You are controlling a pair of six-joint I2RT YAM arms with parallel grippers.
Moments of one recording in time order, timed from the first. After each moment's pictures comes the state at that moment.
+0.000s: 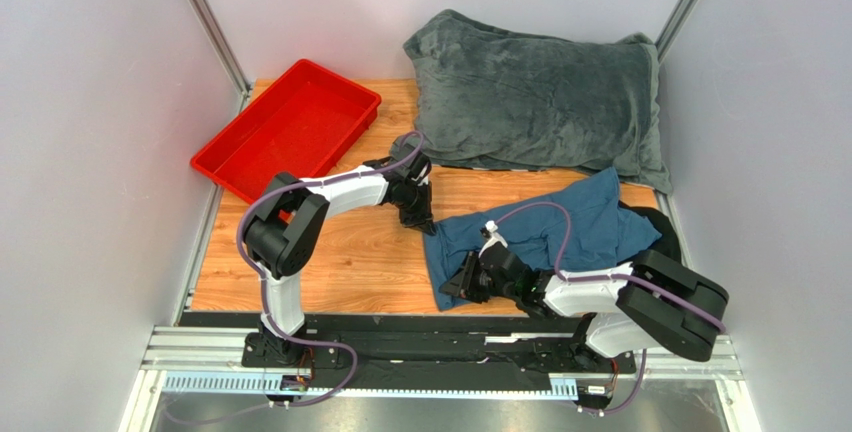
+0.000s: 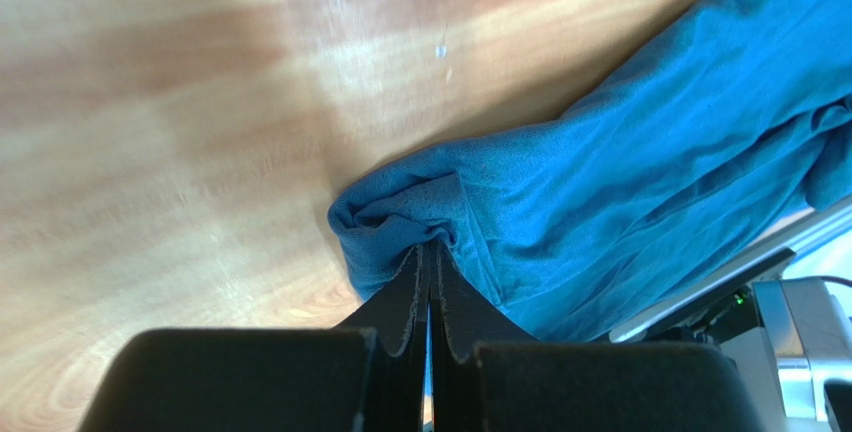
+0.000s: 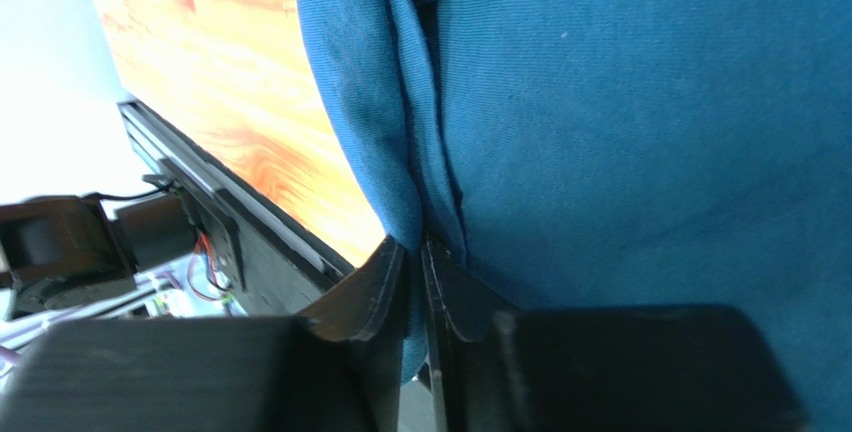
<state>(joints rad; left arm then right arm) -0.65 1.89 1.19 -0.44 0.29 -0.70 1.01 1.34 0.27 0.40 -0.03 1.21</state>
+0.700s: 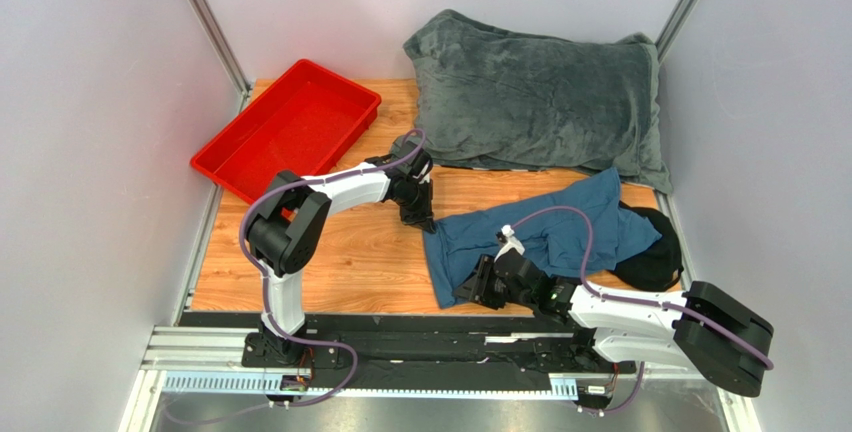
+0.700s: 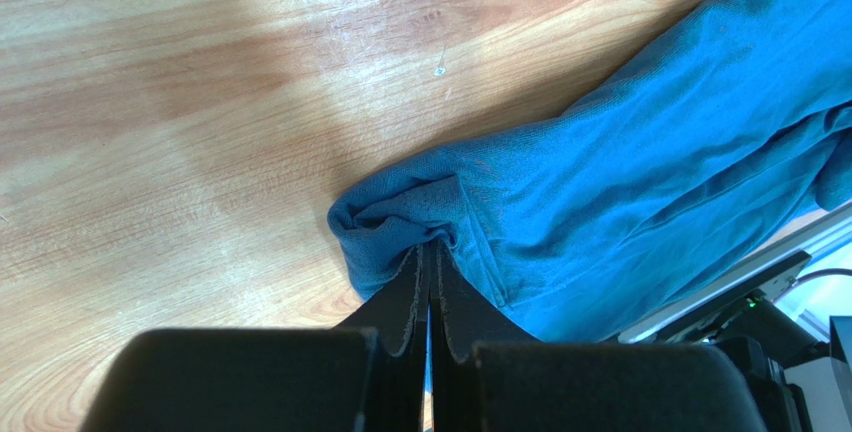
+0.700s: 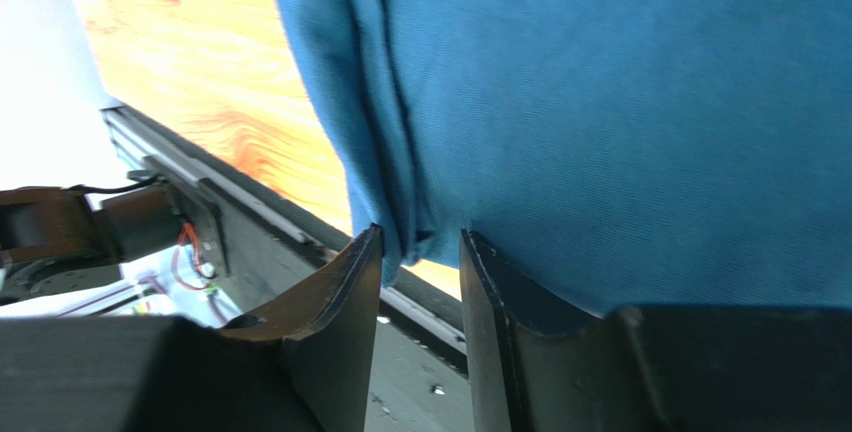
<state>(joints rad) -0.64 1.92 1.25 -0.48 0.28 -0.66 1.02 1.07 0.23 0.17 0.03 1.20</state>
